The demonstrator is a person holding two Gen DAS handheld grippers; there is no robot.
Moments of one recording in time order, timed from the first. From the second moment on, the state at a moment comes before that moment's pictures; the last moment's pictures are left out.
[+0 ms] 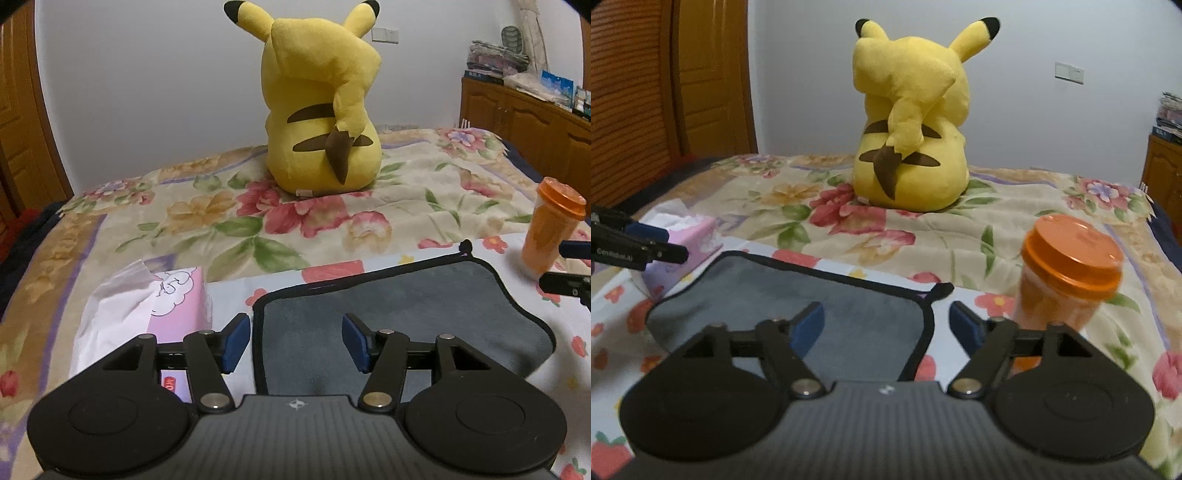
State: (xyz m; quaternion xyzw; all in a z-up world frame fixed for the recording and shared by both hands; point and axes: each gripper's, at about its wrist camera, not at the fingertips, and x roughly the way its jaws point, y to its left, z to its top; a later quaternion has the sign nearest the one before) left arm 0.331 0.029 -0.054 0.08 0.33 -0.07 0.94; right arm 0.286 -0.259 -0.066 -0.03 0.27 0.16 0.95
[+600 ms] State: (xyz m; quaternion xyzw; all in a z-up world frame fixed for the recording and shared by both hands) left arm 0.274 0.024 -0.007 0.07 0.30 -0.08 0.95; right arm 0.240 -0.257 -0.046 -0.04 0.25 0.15 0.96
